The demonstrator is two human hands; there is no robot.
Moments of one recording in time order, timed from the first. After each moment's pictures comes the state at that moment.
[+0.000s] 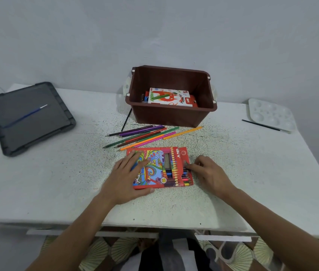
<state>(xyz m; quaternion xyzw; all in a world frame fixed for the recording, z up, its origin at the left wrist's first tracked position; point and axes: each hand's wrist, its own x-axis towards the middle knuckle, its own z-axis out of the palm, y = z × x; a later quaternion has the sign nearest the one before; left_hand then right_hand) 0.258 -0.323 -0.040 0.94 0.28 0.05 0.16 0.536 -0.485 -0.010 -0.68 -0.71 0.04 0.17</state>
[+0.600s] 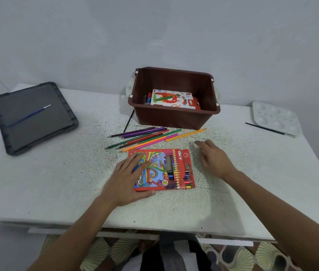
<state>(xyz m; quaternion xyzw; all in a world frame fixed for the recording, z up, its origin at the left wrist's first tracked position) 0.259 -0.324 -0.040 0.95 0.28 0.06 0.15 0.567 -0.441 0.004 -0.78 -0.61 0.08 0.14</state>
